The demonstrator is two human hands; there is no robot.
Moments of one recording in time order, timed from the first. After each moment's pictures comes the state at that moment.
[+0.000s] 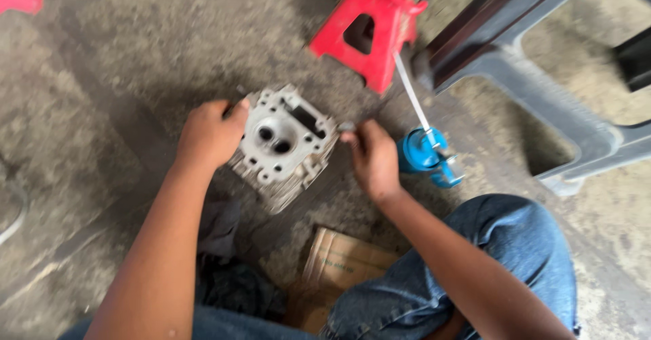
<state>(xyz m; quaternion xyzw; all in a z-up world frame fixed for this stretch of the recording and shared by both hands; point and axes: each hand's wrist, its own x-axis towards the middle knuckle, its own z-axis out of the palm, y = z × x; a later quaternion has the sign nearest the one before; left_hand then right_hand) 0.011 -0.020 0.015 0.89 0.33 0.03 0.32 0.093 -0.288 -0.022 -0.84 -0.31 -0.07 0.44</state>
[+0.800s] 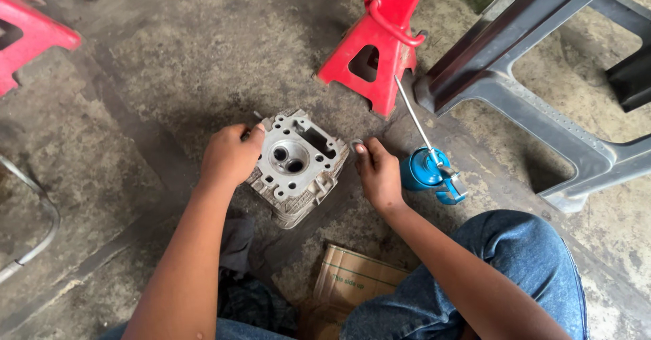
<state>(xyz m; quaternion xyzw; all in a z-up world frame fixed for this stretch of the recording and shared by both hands) 0.009 -0.022 0.018 0.87 0.34 0.04 0.34 0.105 -0.280 -0.039 -0.83 -0.16 0.07 0.53</state>
